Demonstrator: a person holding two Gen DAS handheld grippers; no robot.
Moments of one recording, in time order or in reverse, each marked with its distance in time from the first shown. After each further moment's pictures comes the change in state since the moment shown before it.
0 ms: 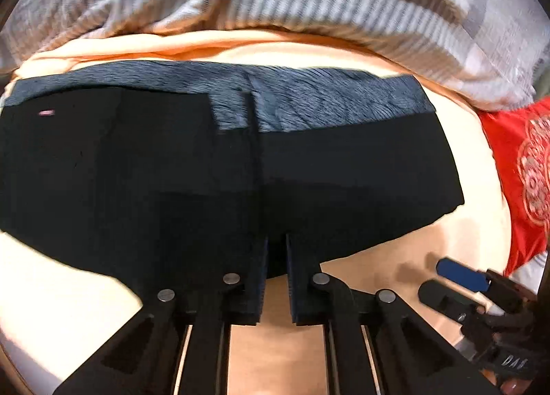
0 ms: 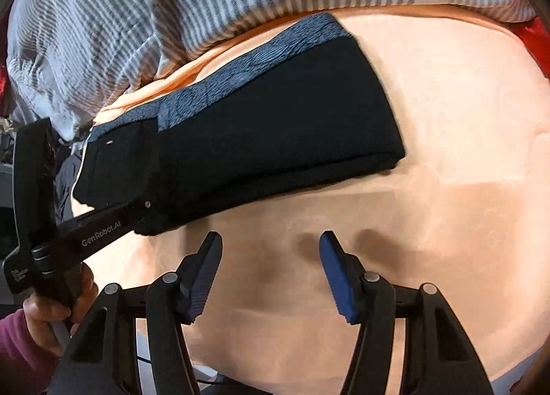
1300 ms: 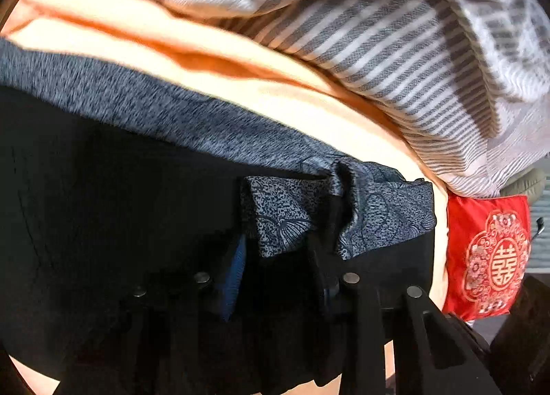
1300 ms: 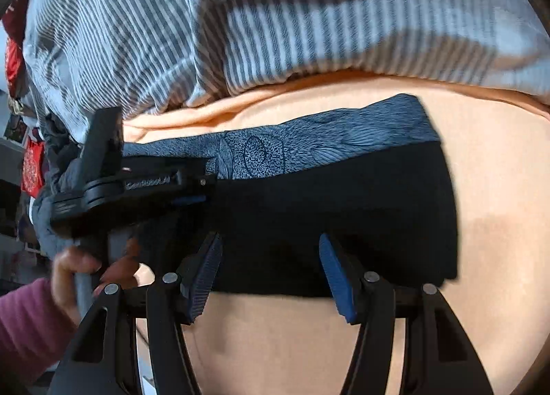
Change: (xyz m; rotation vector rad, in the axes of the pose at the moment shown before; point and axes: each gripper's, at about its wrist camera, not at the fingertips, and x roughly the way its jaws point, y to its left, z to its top) left arm 0.056 0.070 0.082 -0.226 0.044 -0.336; right arm 0.022 0.053 0.067 -0.128 -0.060 -0.001
